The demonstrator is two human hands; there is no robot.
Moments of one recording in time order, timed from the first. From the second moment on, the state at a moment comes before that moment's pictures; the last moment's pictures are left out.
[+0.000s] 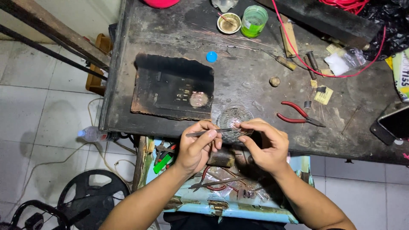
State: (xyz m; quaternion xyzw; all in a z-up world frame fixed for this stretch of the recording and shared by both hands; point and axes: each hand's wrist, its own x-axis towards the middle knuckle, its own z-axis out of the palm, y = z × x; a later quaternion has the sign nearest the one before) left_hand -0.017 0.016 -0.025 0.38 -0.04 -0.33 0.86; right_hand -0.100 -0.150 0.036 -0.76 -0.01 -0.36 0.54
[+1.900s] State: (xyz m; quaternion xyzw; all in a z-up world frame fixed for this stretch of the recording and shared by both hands) left_hand 0.082 0.053 -0.001 0.75 -0.30 0.09 0.58; right_hand -0.098 -0.164 0.023 -0.79 0.01 -0.36 0.49
